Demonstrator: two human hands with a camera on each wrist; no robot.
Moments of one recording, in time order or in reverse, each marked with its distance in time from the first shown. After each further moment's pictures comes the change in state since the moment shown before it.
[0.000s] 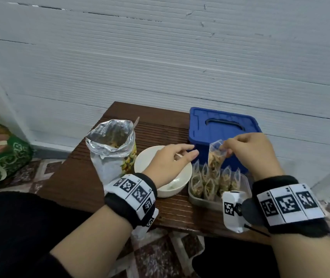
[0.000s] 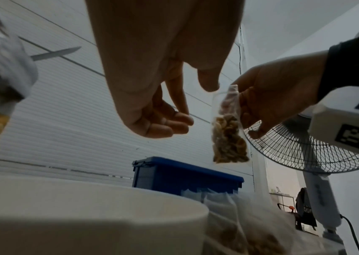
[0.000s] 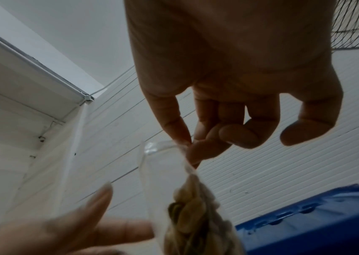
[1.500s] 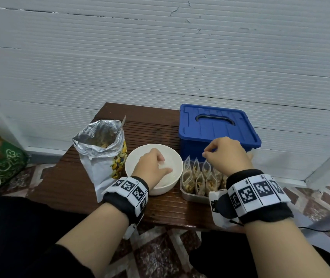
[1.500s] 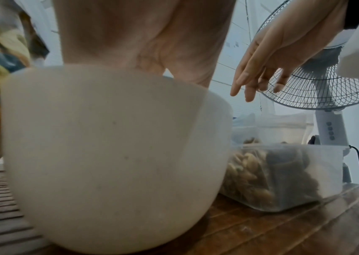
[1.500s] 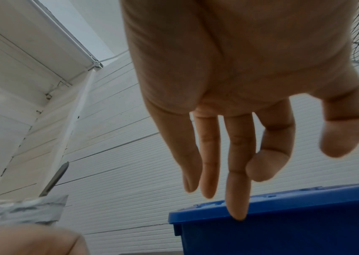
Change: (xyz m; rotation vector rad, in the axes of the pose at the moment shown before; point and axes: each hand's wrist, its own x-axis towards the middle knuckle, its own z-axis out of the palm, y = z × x) left_hand 0.008 -0.045 0.013 0.333 0.134 -0.237; right_hand 0.004 0.021 0.025 -0.440 -0.115 -0.004
